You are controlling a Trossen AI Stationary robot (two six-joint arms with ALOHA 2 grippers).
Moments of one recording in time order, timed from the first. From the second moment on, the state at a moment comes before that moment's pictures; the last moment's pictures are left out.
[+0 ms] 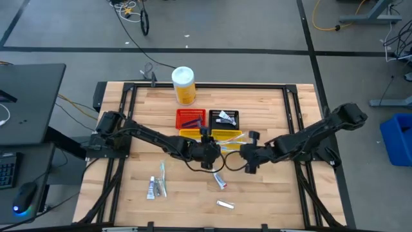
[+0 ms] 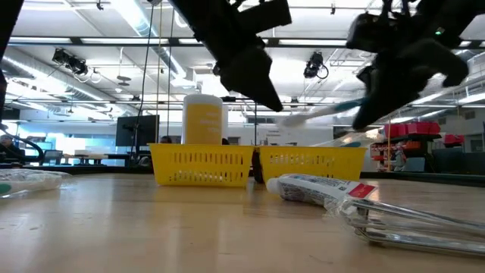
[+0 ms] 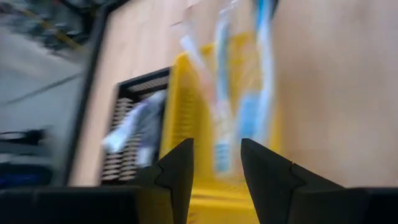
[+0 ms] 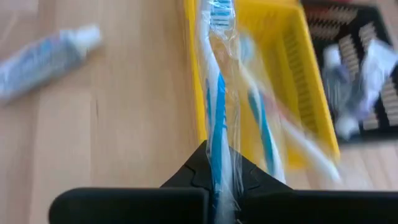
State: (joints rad) left arm -0.23 1.89 1.34 -0.27 -0.62 0.15; right arm 0.37 1.37 0.76 -0.46 0.44 0.31
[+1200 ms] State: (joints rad) left arm -0.15 1.45 0.99 -0.32 -0.47 -0.10; right arm 0.14 1.45 0.86 -0.57 0.10 0.37
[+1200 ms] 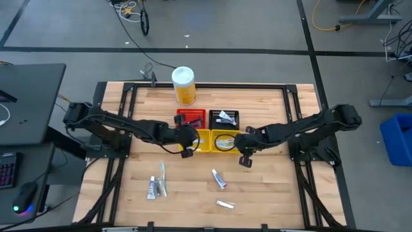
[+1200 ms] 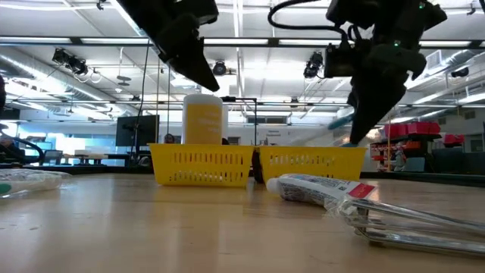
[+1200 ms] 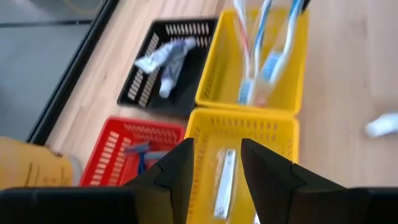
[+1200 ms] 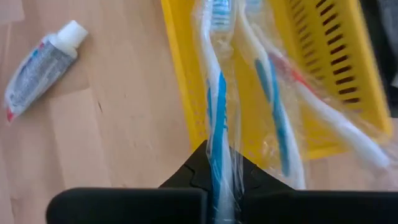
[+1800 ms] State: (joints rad) left arm -0.15 1.42 0.98 -0.29 -0.44 -0.09; right arm 0.12 1.47 0.88 -0.57 0.10 0.28
